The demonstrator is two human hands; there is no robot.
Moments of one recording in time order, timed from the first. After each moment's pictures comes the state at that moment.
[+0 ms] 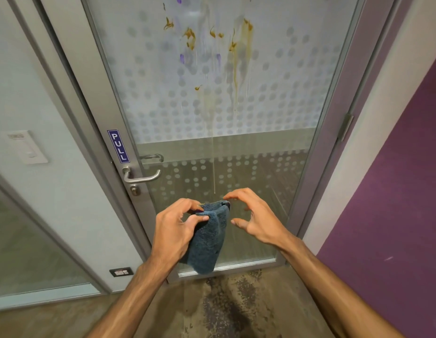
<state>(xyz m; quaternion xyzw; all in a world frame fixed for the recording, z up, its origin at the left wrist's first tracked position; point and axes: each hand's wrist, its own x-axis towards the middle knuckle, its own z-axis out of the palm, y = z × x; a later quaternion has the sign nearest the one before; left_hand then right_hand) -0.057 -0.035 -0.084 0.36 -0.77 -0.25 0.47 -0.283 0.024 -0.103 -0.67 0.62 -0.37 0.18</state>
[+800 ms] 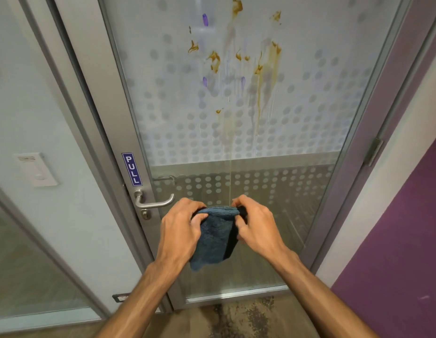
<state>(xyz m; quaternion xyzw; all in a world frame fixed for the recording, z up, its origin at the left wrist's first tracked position) -0.056 -0.128 -0.061 0.39 -0.81 -0.12 0.42 -0.245 -0.065 -0.077 -0.61 0.68 -0.40 0.06</state>
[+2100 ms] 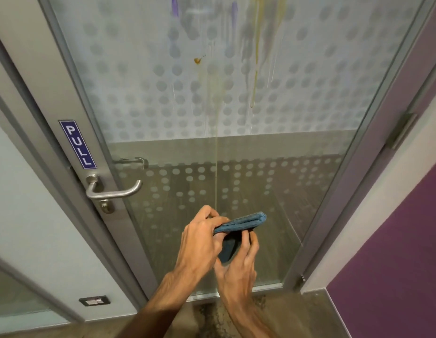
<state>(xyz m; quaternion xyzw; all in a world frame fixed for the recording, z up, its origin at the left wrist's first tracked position) -0.164 -0.174 -0.195 0.38 -0.84 -0.21 0.34 -0.232 -0.107 -0.298 -0.38 0.78 -0.49 0.01</state>
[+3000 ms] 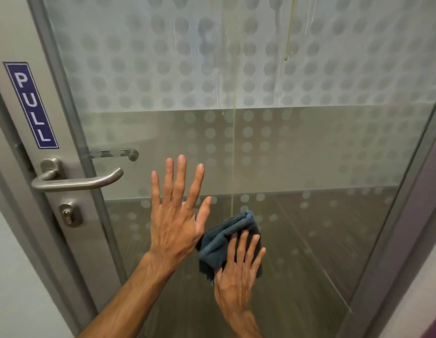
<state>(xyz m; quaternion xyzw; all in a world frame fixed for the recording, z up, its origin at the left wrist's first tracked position) -0.178 -0.359 -0.328 0.34 -0.78 0.26 0.46 -0.302 -0.301 -0.500 -0.49 0.75 -0.38 -0.23</state>
